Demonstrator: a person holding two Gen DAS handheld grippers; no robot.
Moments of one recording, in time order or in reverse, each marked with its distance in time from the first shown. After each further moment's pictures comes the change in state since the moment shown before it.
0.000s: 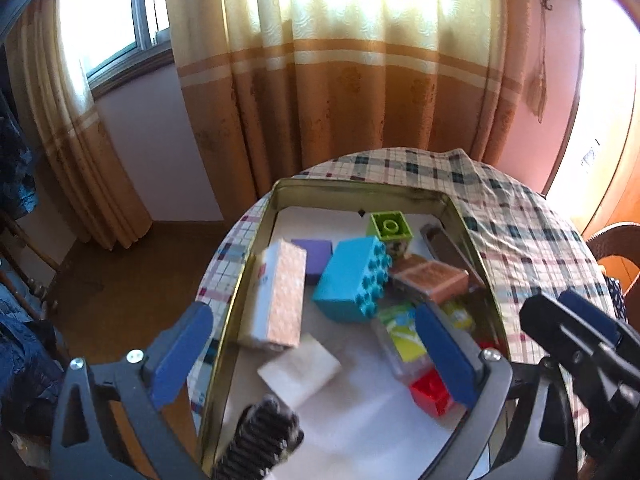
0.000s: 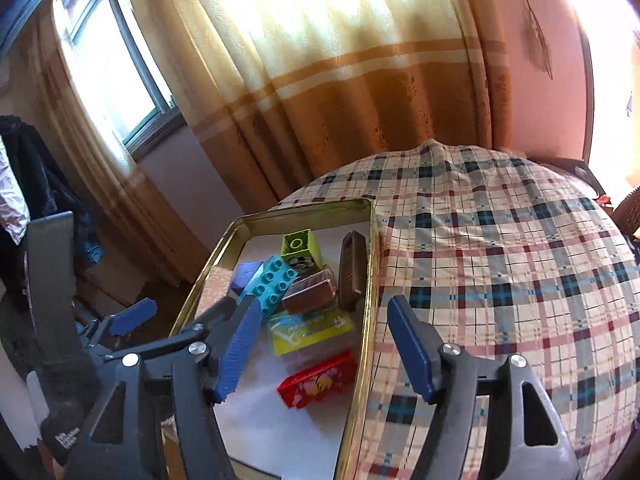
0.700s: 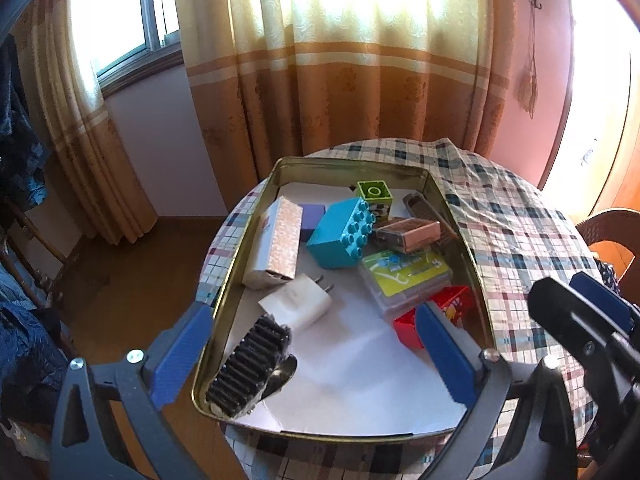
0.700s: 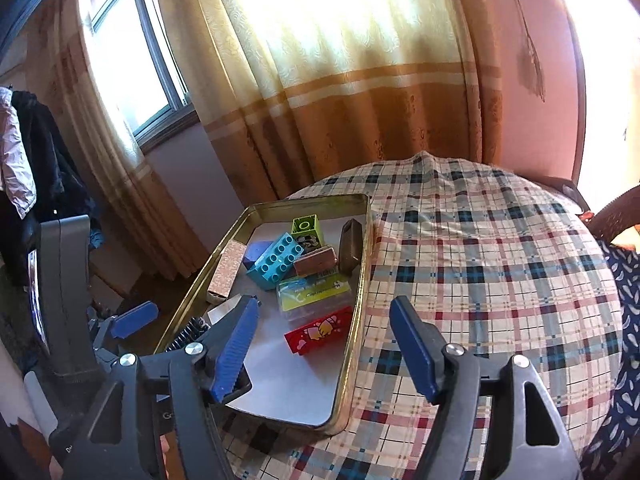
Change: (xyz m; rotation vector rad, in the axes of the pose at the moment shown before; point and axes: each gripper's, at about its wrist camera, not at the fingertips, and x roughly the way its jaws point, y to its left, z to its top) left arm -0.039 -0.003 -0.039 -0.010 -0.017 0.008; right arm -0.047 0.009 -0.029 -0.064 -0.053 -0.026
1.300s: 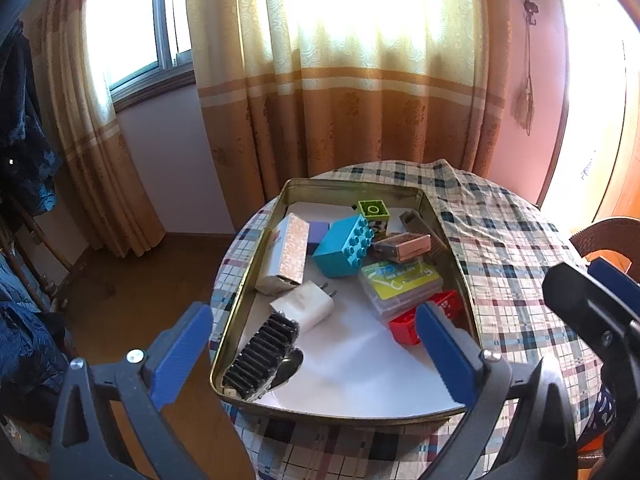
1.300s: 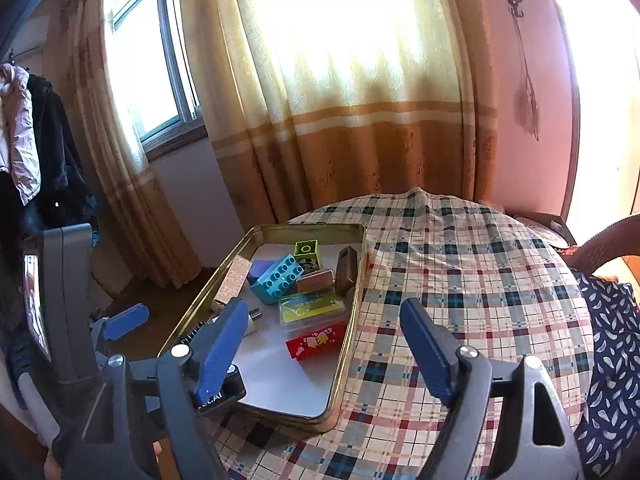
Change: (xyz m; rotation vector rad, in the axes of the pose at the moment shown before) left arm -0.027 0.003 -0.008 -0.010 -0.082 0.012; right arm -0.034 0.011 0.000 -0.072 -0.090 -0.032
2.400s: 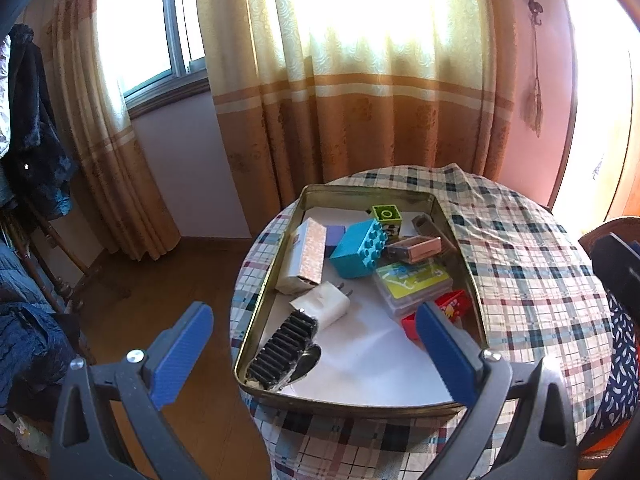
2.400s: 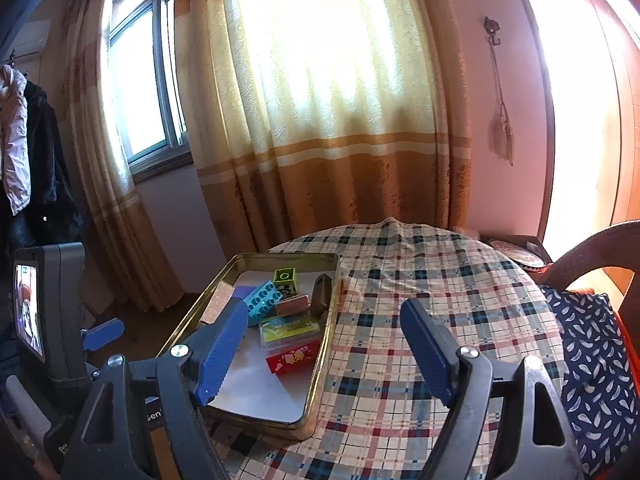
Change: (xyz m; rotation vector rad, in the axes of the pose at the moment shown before) left arm -0.014 0.002 -0.002 0.004 -0.015 0.061; right arm -0.028 -0.007 0.002 -0.002 -0.103 -0.078
